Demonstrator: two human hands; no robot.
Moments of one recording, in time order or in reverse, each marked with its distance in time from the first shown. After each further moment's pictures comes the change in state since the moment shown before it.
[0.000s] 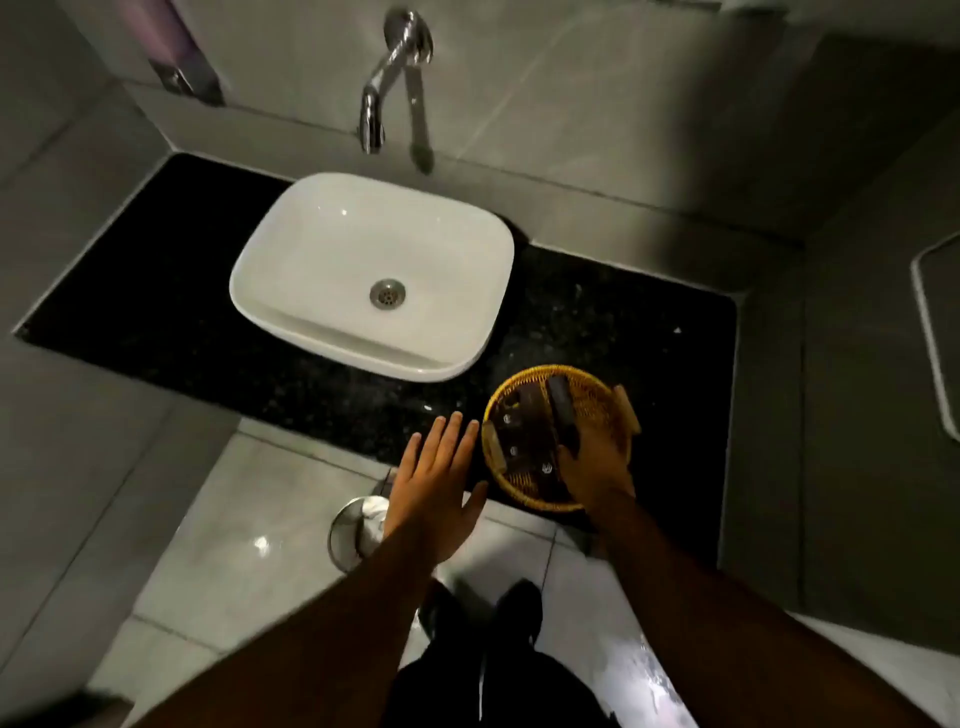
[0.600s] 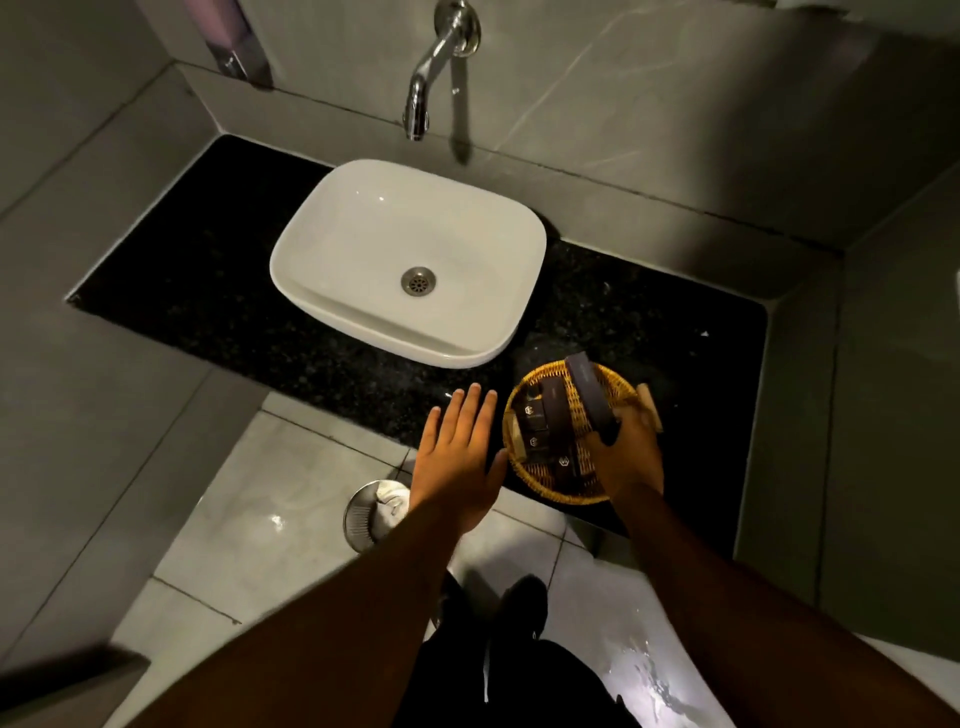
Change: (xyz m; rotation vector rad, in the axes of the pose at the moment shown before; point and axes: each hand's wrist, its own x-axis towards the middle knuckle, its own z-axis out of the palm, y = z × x) left_hand 0.010 0.006 -0.012 -0.051 0.094 -0.059; right_hand -0.002 -0.008 -0.019 0.122 0.154 0.096
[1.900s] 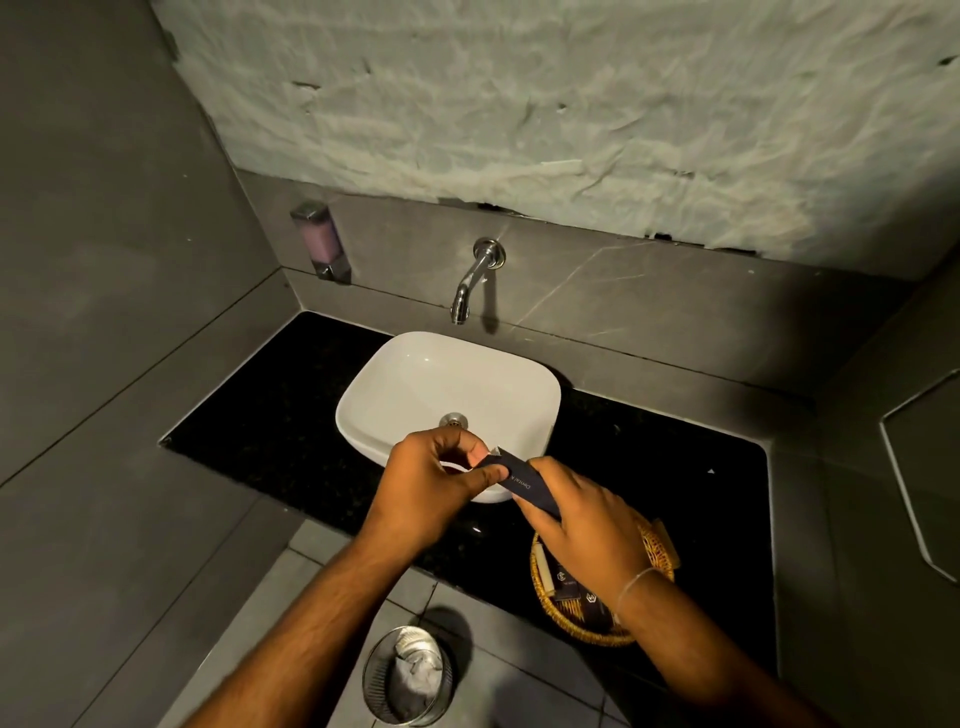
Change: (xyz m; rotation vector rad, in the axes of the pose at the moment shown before) left_hand 0.023 0.012 -0.257 -0.815 0.157 -0.169; right_hand -0.092 -0.157 -0.107 -0.012 0.068 -0.871
